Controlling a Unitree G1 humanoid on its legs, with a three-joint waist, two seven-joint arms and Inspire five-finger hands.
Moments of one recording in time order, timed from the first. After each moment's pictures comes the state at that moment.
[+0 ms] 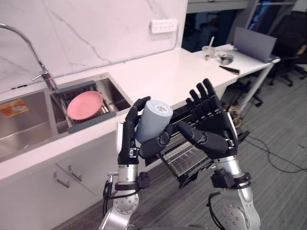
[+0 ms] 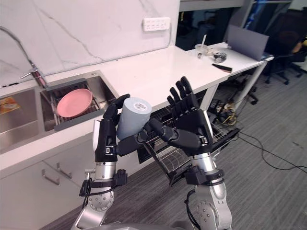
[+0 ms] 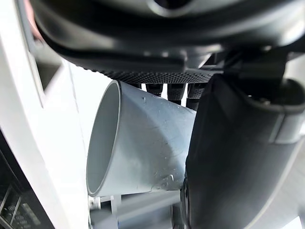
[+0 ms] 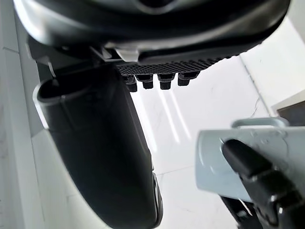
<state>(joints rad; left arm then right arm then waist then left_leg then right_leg) 0.17 0.11 -0.36 -0.12 0.35 -0.45 0.44 0.24 -0.07 0.11 -0.40 0.58 -0.11 0.32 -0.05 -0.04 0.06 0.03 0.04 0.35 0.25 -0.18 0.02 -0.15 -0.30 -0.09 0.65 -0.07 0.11</state>
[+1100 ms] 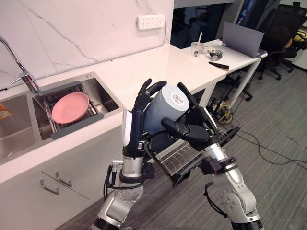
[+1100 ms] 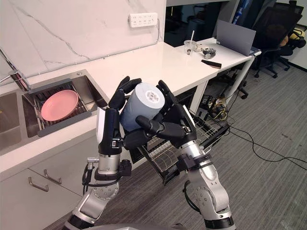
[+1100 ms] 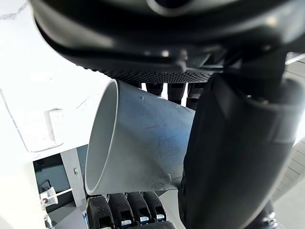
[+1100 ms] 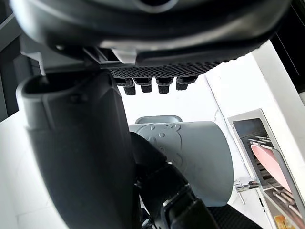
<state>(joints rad) 0.04 0.14 -0.41 -0.16 0.45 -0.53 0.54 0.06 -0.18 0.12 -0.37 0.65 0.08 0.19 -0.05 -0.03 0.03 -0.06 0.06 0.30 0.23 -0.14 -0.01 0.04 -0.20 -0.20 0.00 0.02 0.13</state>
